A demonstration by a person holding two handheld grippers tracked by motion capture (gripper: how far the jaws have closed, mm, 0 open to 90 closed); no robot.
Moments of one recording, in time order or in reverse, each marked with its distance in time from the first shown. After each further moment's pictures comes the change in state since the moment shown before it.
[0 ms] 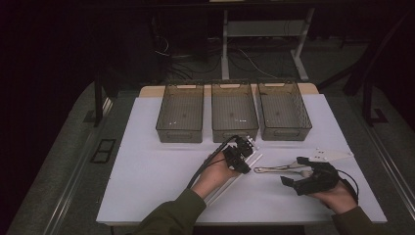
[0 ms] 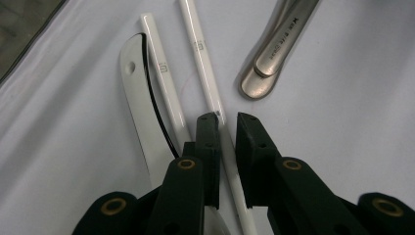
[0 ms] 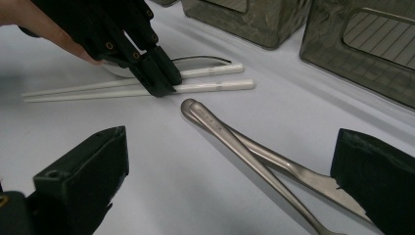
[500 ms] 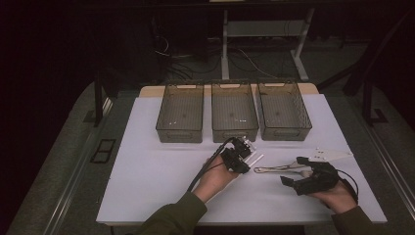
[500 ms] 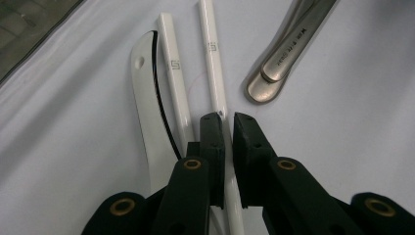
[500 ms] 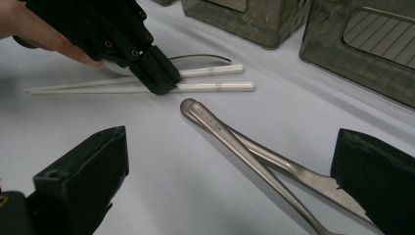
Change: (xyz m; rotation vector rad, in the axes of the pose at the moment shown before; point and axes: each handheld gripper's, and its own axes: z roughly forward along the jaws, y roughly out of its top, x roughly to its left) left arm -0.004 -0.010 0.001 -0.084 0.021 -0.090; right arm -0.001 0.000 0.001 0.001 0.001 -0.002
